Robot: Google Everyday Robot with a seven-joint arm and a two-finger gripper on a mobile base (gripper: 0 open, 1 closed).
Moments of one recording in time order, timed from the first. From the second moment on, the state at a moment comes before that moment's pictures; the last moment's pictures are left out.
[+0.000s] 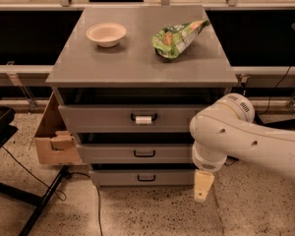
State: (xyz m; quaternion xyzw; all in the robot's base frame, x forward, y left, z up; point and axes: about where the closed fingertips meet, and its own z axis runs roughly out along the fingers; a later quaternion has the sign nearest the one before) arm 0.459 -0.171 0.650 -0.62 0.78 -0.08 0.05
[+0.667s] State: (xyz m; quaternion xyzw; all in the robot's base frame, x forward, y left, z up) arm 0.523 -0.153 0.573 -0.66 0.75 -0.07 0.08
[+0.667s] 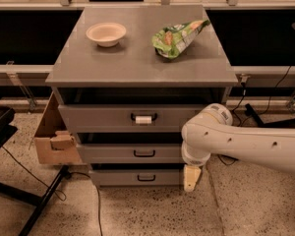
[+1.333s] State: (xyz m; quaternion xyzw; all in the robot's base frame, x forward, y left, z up) arm 0.564 -0.143 0.518 -0.68 0.72 -0.09 0.07
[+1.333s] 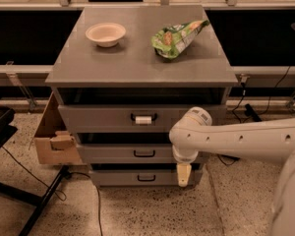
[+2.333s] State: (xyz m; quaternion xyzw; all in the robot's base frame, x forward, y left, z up) arm 0.631 -0.140 0.451 -0.67 0.73 -0.07 0.04
